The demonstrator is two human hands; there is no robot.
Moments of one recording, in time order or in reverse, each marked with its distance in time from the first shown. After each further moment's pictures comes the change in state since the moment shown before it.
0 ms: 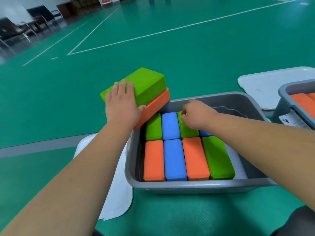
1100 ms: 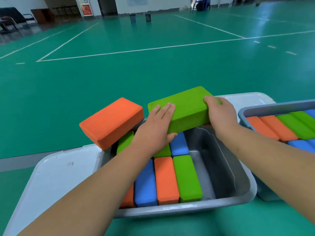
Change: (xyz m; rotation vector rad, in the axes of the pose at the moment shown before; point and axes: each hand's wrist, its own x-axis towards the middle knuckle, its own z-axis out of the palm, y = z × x) left_hand -0.015 0.149 0.007 -0.426 -0.050 0.508; right_hand -0.041 0.097 -0.072 1.011 0.674 0.542
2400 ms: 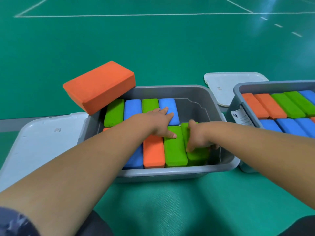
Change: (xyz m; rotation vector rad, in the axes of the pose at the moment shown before) left_hand 0.001 0.020 0.083 0.065 -0.814 -0.071; right_hand -0.083 0.046 -0.010 -1.557 -0.918 0.117
